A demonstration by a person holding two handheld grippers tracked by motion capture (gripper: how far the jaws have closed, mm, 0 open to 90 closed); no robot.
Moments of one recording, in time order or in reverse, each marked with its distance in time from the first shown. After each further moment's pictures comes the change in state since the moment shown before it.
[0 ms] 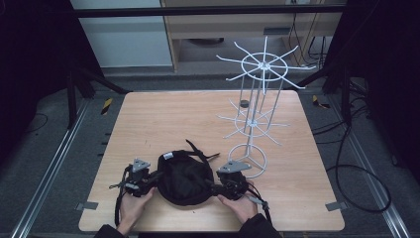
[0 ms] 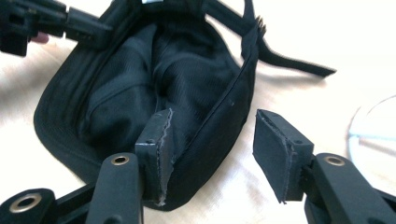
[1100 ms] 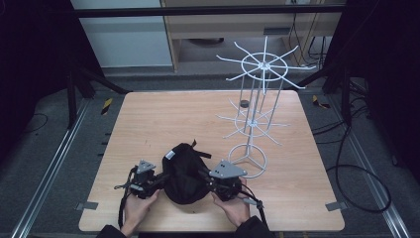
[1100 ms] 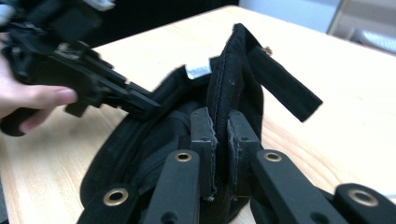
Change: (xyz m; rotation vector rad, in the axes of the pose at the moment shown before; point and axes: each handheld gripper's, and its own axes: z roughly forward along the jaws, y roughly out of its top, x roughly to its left) left arm -0.012 -0.001 0.006 0.008 -0.075 0.009; right arm 0.032 0.025 -0.017 -0.223 0.015 -0.191
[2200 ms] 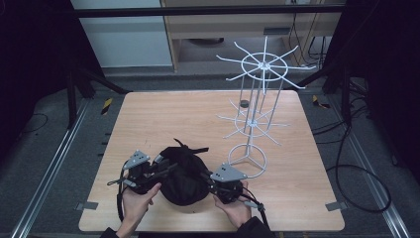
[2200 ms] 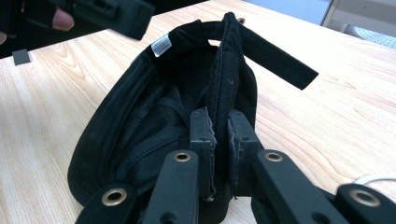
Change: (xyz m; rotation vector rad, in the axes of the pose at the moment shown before) left arm -0.030 0.043 -0.047 -0.236 -0.199 -0.013; right arm -0.001 -0.012 0.000 0.023 -0.033 0.000
